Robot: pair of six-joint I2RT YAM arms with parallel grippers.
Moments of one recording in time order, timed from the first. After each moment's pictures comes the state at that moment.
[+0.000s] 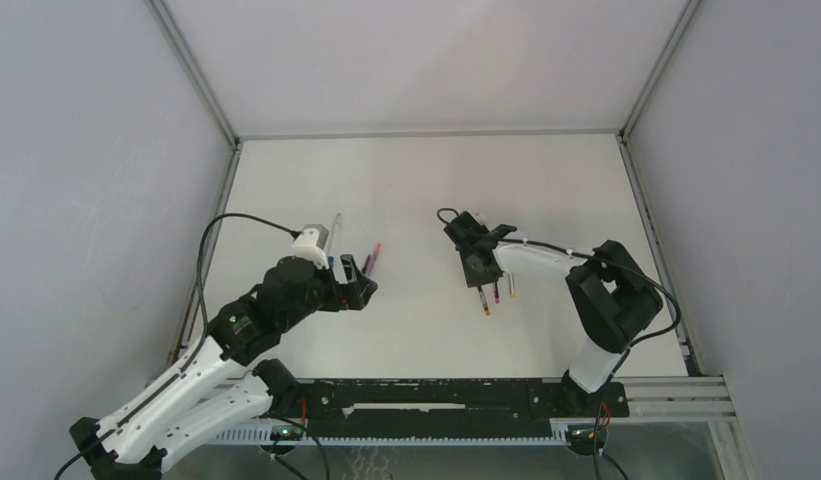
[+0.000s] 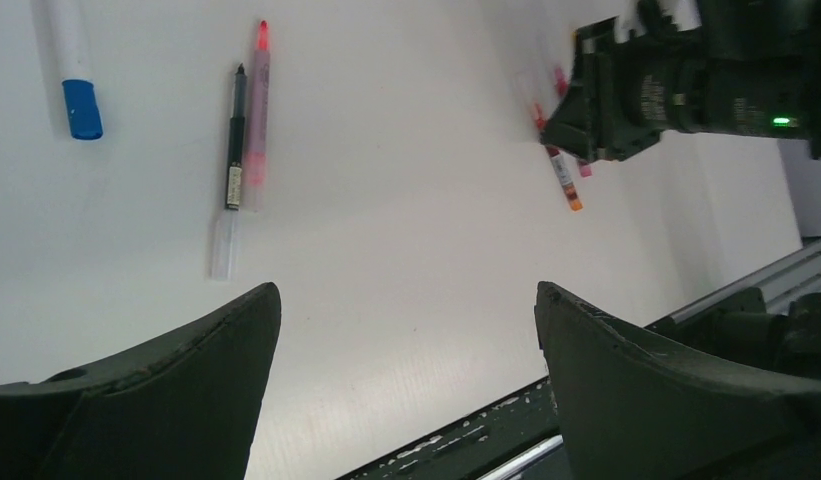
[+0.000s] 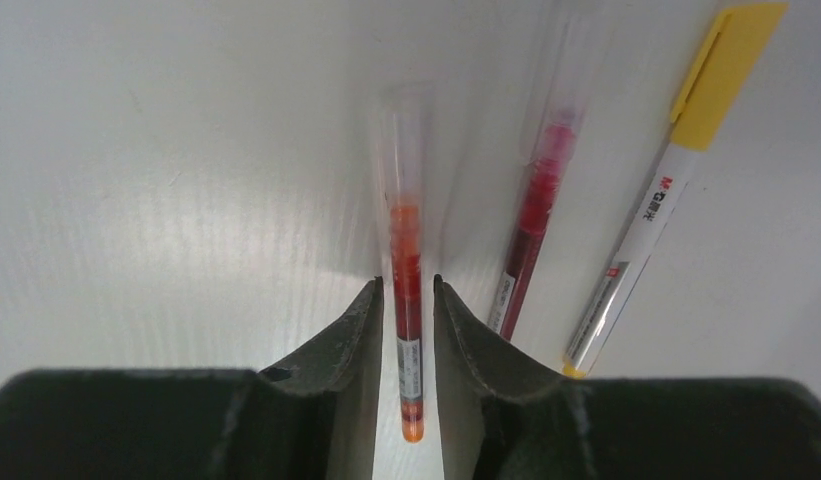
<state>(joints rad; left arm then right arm) -0.77 0.64 0.69 -0.59 -0.18 -0.63 0.68 1.72 1.03 -0.60 0.27 0.44</state>
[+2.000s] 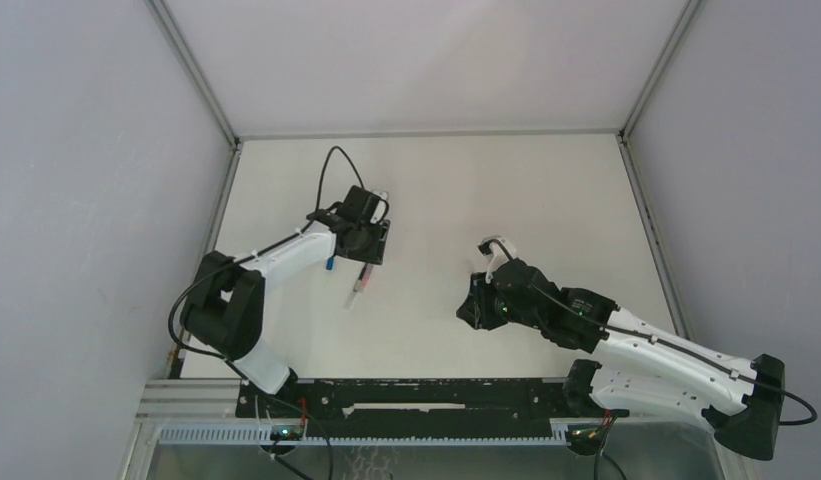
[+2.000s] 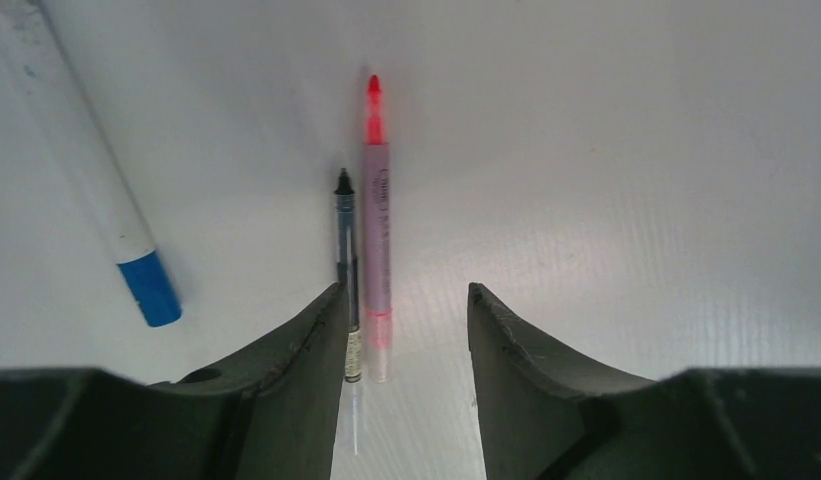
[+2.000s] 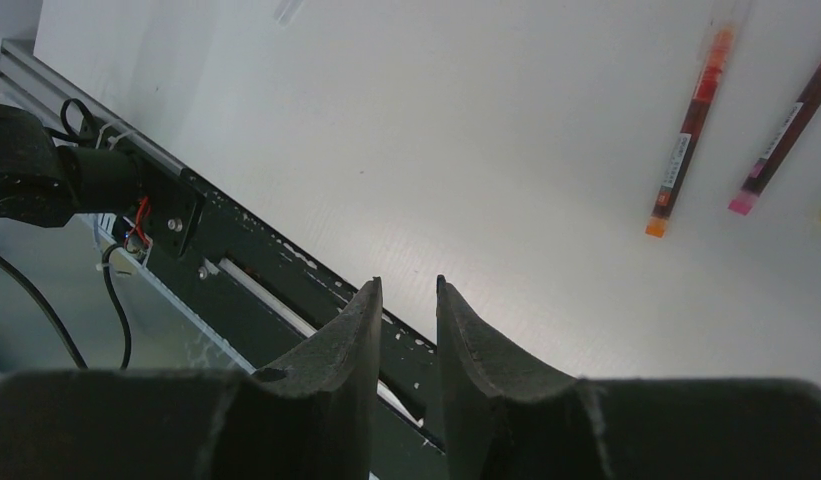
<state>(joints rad) -0.50 1.62 1.07 -0.52 -0.07 -0.25 1.01 0.86 0.75 -0.59 0.09 0.66</state>
